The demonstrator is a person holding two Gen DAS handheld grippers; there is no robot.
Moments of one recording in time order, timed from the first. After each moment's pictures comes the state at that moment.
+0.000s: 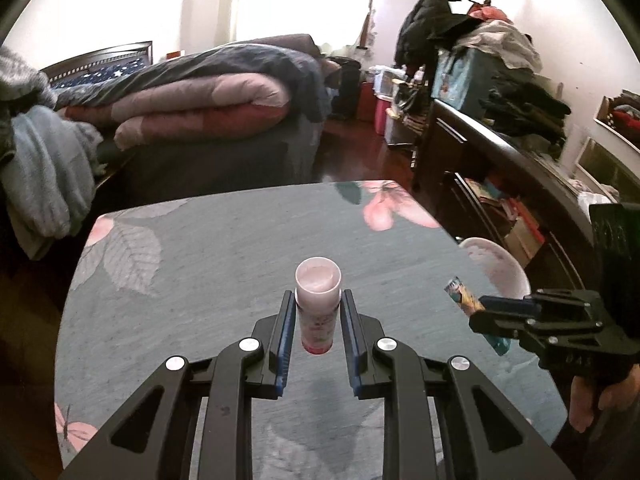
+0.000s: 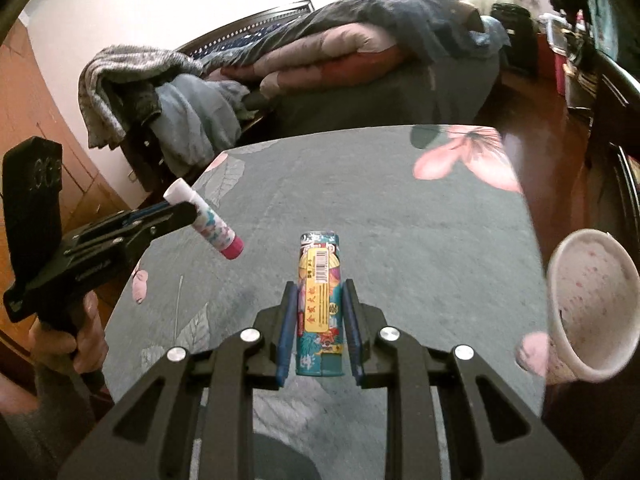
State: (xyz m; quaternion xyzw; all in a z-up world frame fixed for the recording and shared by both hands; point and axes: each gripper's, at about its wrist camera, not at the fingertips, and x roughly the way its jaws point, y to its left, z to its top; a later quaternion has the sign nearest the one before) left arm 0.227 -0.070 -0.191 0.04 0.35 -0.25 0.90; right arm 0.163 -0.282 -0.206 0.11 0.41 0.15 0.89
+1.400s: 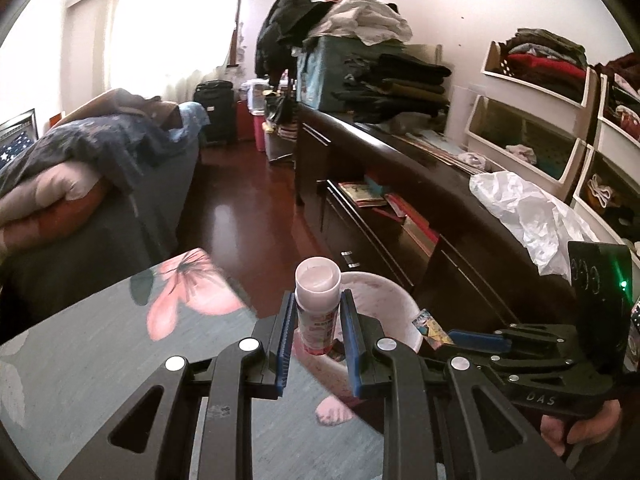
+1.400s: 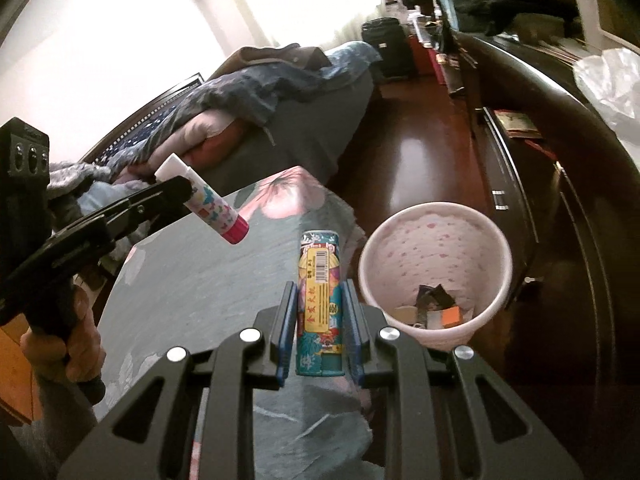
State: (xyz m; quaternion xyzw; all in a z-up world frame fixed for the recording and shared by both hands) left arm 0.200 -0.309 -0.152 0.11 0.29 -0.43 0.85; right arm 0.068 -0.478 -0.199 0.22 0.34 -0.03 0.91
